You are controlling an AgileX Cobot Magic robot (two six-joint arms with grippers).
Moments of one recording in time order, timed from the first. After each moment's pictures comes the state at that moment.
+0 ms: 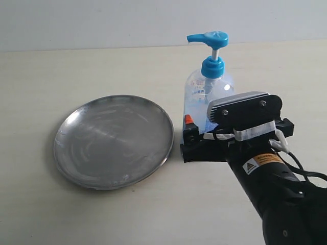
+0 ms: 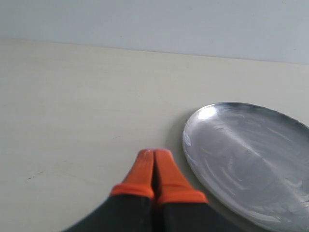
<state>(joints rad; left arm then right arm) -0.14 0.01 0.00 0.10 0.37 -0.21 1.07 1.73 -0.37 0.97 -1.10 -0.34</state>
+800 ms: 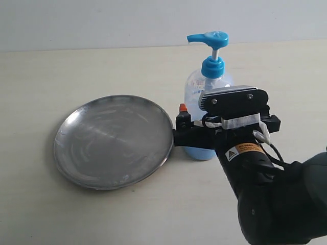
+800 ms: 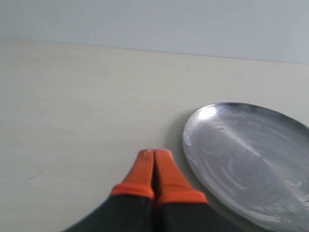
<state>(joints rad) -0.14 0.01 0.00 0.10 0.37 -0.21 1.01 1.85 -0.47 0.96 -1.14 -0.27</state>
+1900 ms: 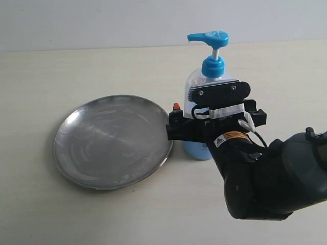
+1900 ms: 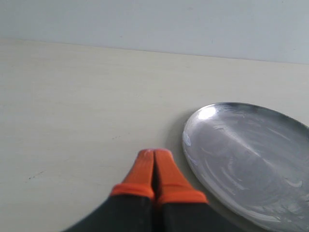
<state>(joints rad) -0.14 0.01 0.00 0.10 0.37 -0.21 0.93 1.90 -0.56 0.91 -1.03 -0.30</state>
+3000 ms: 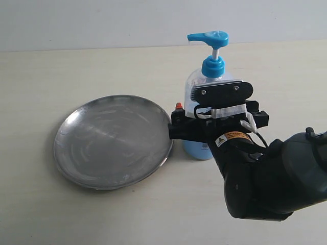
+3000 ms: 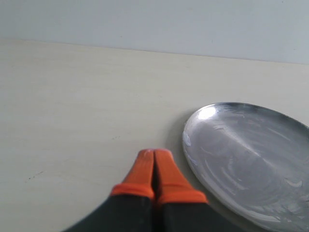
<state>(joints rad) -0.14 0.01 0.00 0.10 0.37 -0.21 0.93 1.90 -0.56 0.94 -1.03 -0.30</state>
